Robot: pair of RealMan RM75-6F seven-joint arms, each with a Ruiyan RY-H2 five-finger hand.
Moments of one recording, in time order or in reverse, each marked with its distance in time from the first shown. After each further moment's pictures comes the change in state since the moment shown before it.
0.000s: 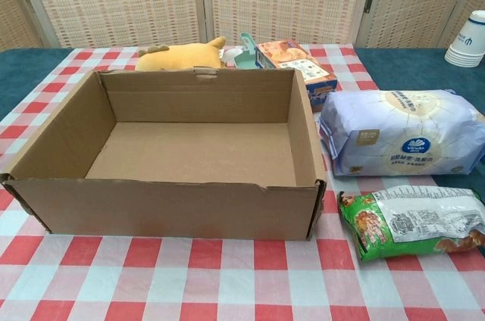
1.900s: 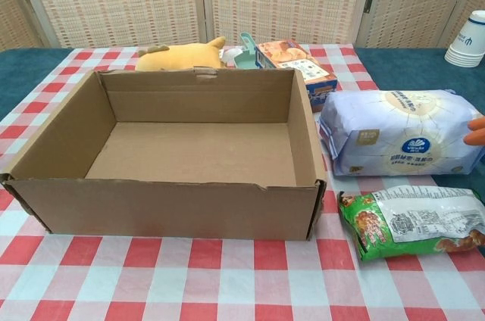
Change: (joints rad) left arm 0.005 -0.001 0.014 -0.007 0.016 -0.006 0.008; right arm 0.020 -0.059 -0.132 -0.267 -0.103 -0.082 -0.337
